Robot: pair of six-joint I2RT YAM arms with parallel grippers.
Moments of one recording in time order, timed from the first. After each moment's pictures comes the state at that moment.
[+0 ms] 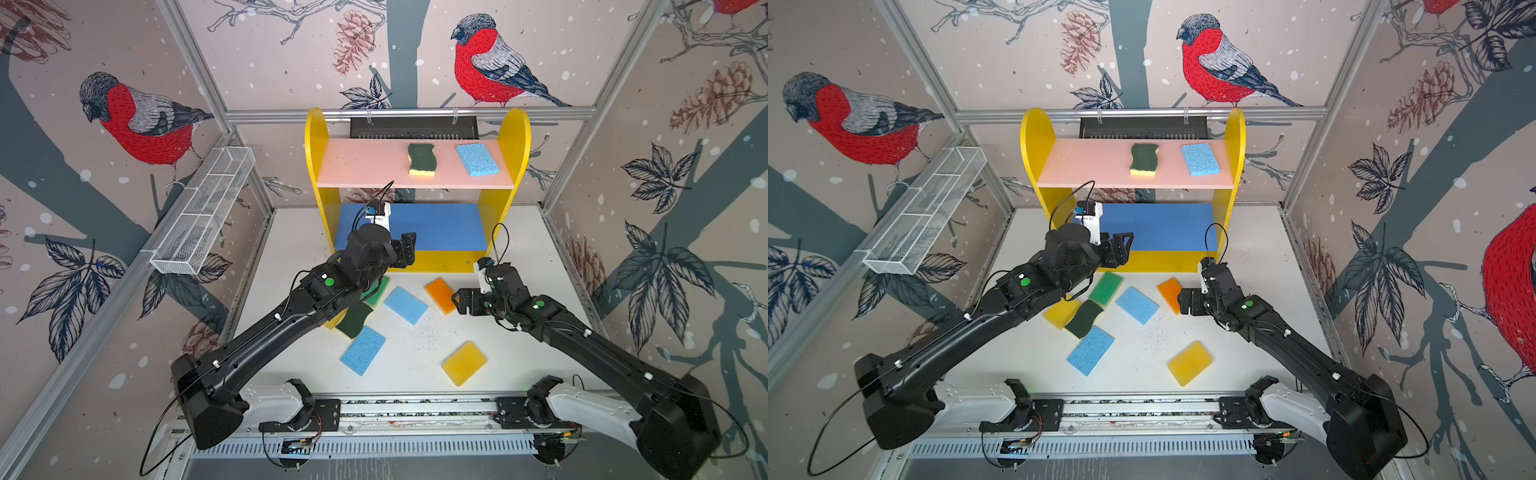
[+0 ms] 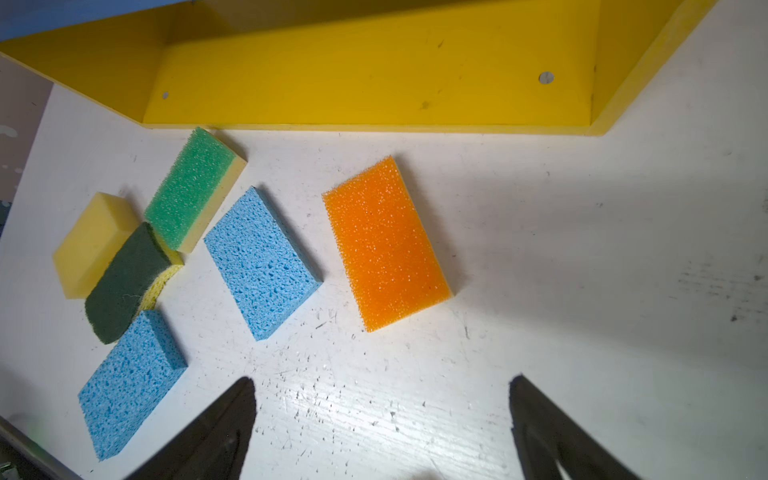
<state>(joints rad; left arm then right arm) -0.84 1.24 1.25 -0.41 -0.29 -0.52 0.59 1.11 0.71 -0.46 -0.03 0.42</state>
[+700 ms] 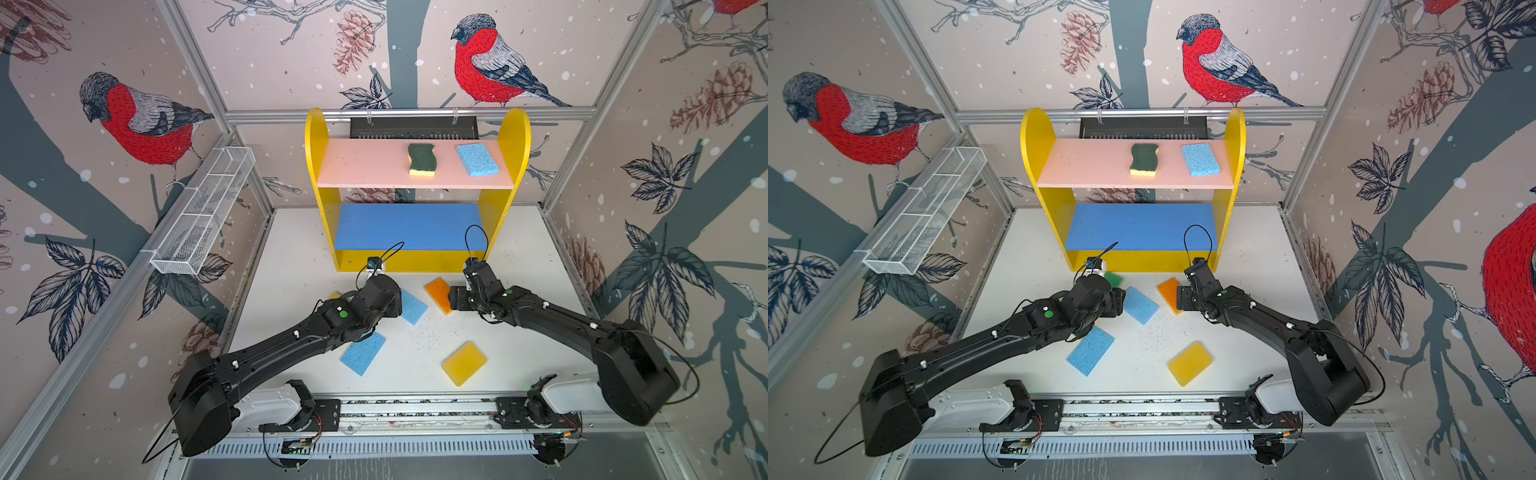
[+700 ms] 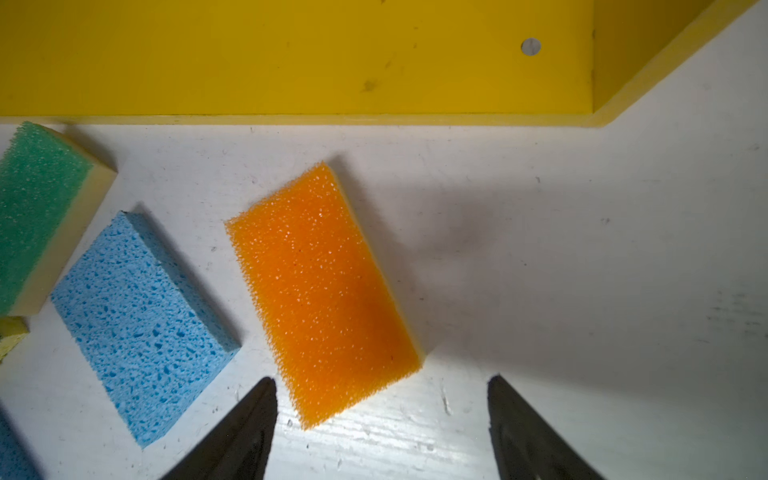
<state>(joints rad) -0.91 1.20 0.85 -0.43 -0.34 -0.71 0.60 1.39 0.73 -0.30 0.10 0.45</state>
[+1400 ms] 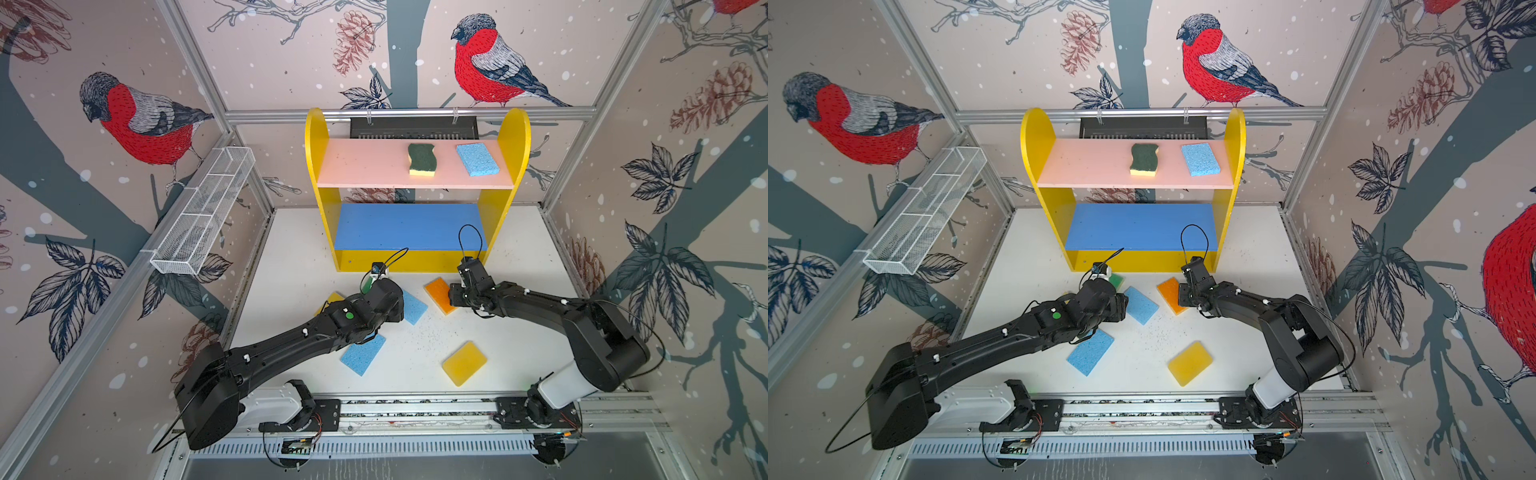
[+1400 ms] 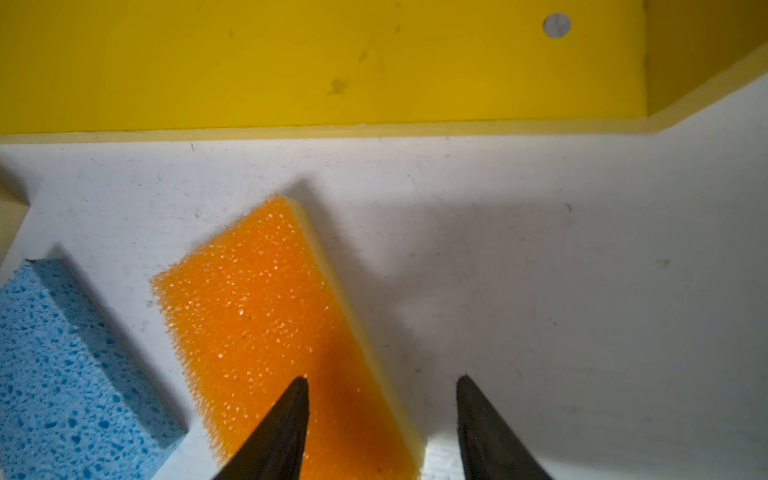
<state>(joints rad) -0.91 1.24 0.82 -0.39 -0.31 -0.72 0.58 1.58 0.77 -0.18 0.08 0.45</state>
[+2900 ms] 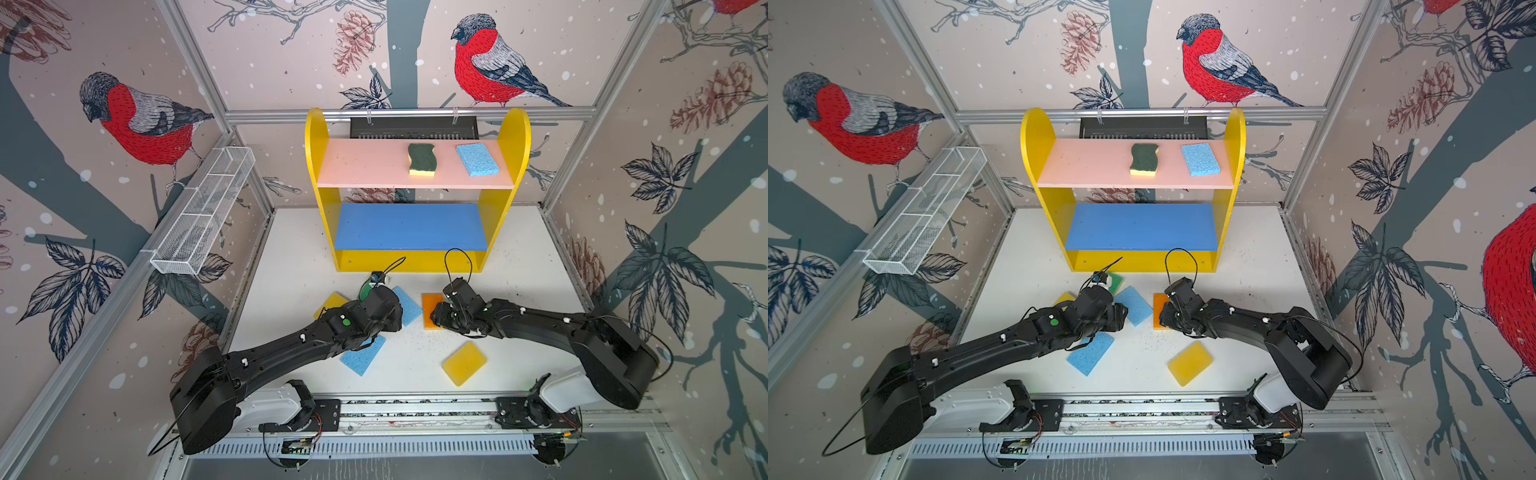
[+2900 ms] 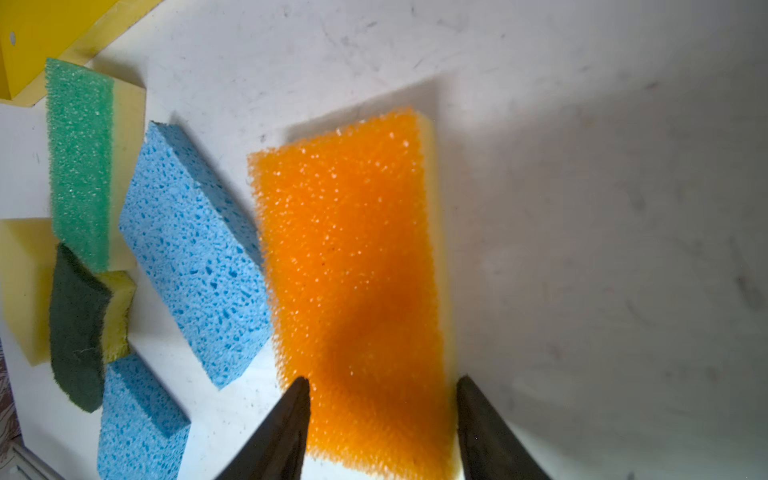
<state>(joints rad) -0.92 1.21 0.74 -0.38 -0.21 -0.74 0.81 1.48 0.66 -0.19 -0.05 0.92</state>
